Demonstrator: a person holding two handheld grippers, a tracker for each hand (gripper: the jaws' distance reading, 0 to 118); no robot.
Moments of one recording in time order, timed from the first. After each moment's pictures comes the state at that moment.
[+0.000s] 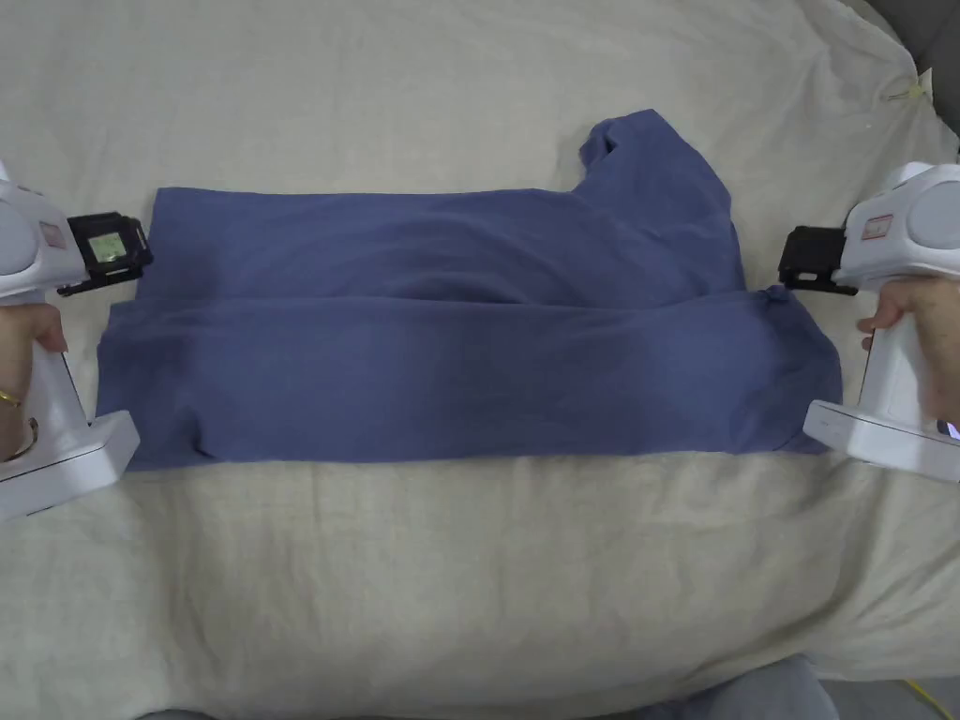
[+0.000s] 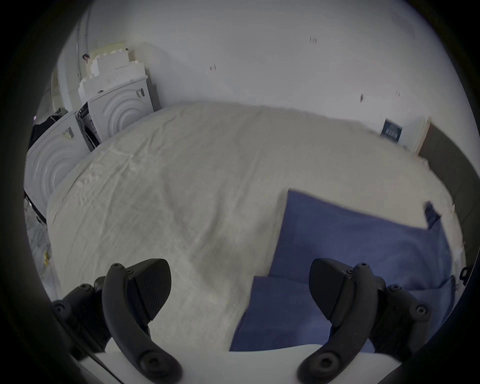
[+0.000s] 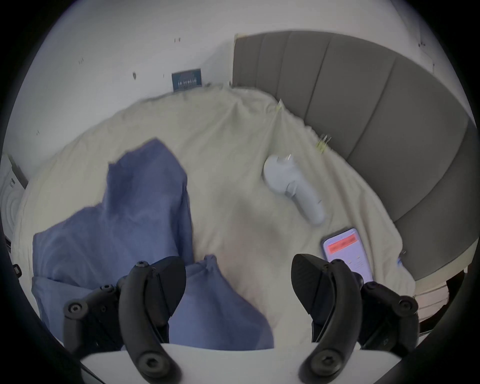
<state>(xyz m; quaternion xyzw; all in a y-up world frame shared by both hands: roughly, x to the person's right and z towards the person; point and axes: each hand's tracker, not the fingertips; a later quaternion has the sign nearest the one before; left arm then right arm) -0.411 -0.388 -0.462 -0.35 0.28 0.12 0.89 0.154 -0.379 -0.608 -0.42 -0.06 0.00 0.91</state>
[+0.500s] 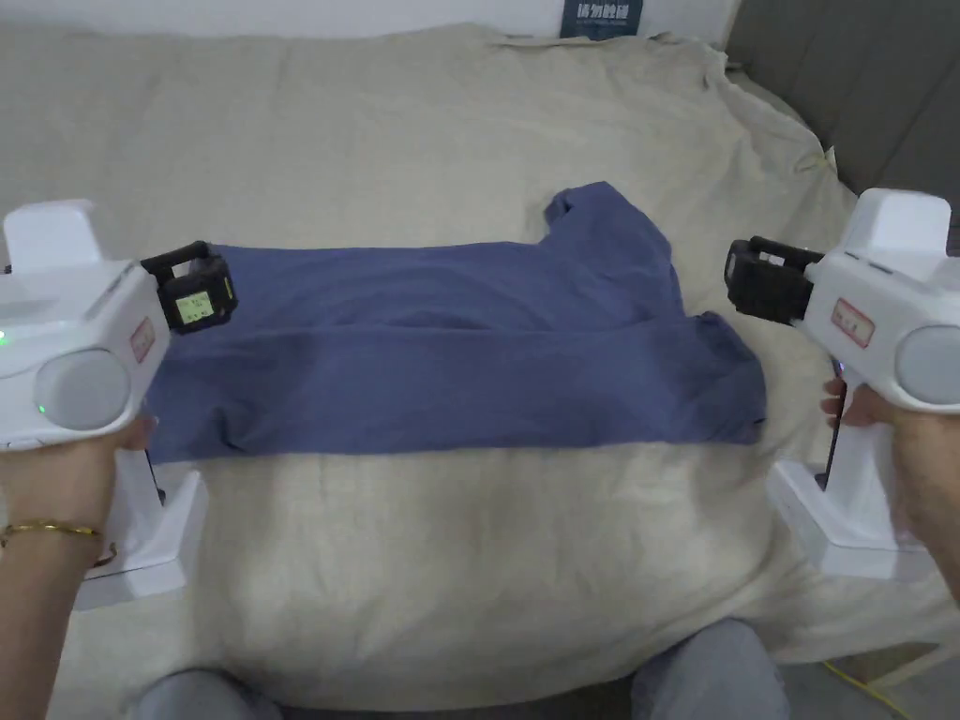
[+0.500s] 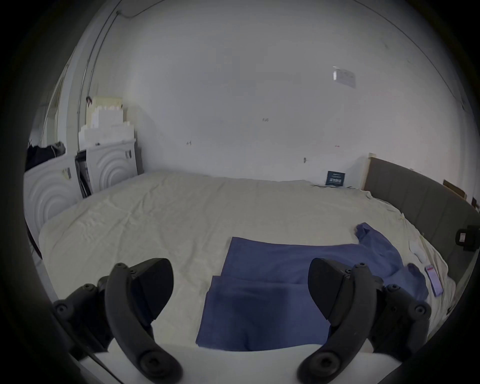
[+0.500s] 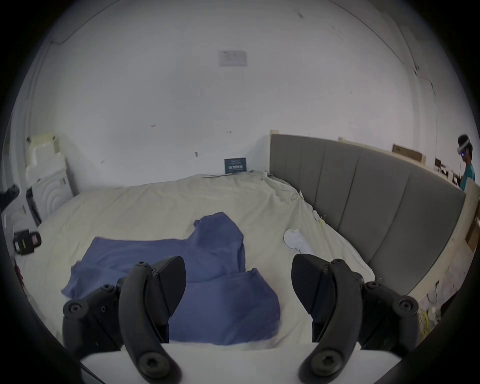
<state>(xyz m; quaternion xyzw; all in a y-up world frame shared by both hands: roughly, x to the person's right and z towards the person) -0.297 -0.330 -0.317 -0.17 0.20 0.05 0.96 0.142 -0.309 -0.407 -0.19 0.08 0.02 0.98</state>
